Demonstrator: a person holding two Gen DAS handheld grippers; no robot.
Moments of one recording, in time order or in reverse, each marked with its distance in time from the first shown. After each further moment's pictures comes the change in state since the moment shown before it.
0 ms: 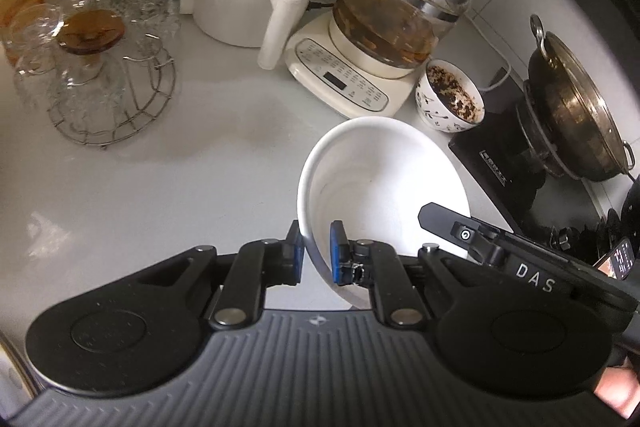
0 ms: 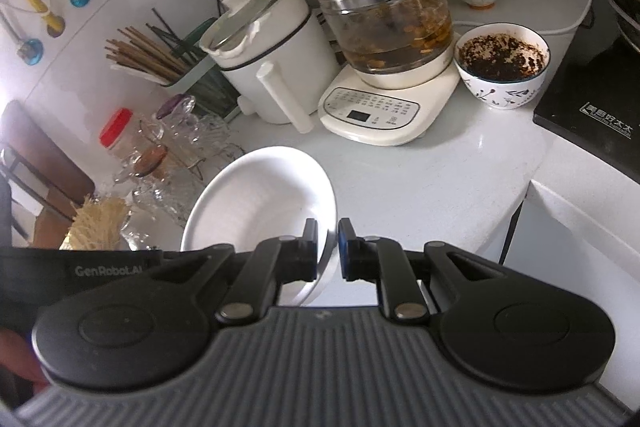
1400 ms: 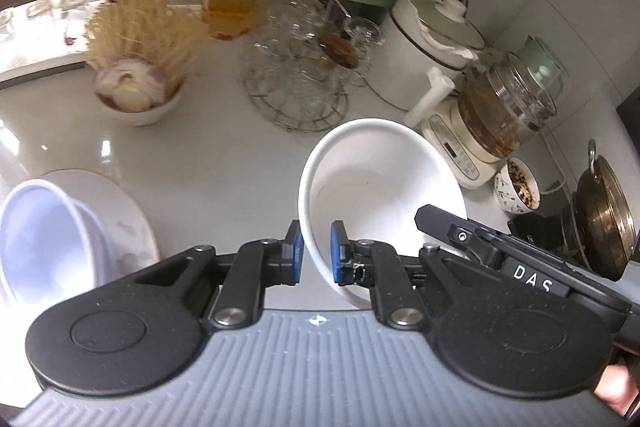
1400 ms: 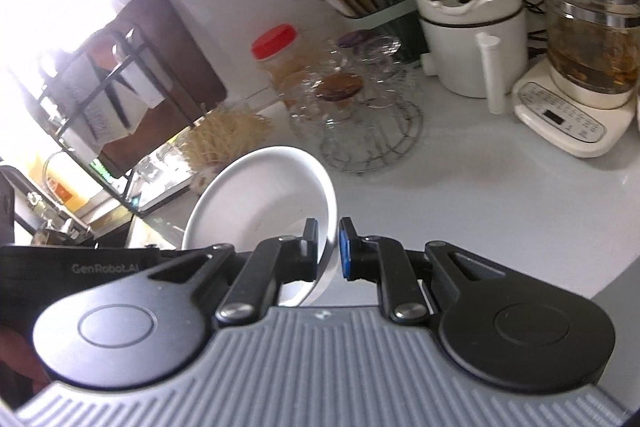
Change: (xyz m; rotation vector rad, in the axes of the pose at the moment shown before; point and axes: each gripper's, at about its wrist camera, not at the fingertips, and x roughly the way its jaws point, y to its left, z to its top) left arm -0.135 0.100 -0.093 -0.333 -0.219 0.160; right arm 0.005 0.132 -0.036 -0.326 0.113 0.278
